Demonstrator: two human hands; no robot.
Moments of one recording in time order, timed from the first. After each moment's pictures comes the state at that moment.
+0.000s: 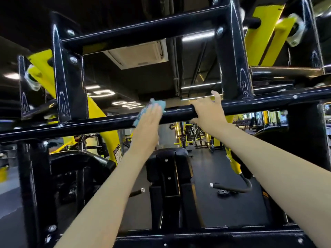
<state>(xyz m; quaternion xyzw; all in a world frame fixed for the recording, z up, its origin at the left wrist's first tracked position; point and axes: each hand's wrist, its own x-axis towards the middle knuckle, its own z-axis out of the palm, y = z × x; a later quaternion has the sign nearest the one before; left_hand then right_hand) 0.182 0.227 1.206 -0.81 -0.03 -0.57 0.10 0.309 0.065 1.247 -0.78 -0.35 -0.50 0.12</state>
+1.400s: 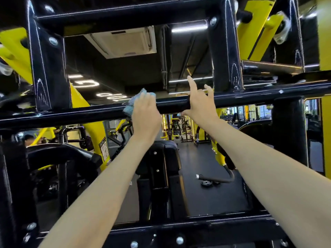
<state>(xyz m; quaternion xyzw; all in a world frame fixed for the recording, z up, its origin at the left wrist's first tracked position) 0.211 0.205 1.219 -0.77 -0.09 -0.63 0.07 0.320 0.071 1.241 -0.76 -0.34 -0.50 0.23</state>
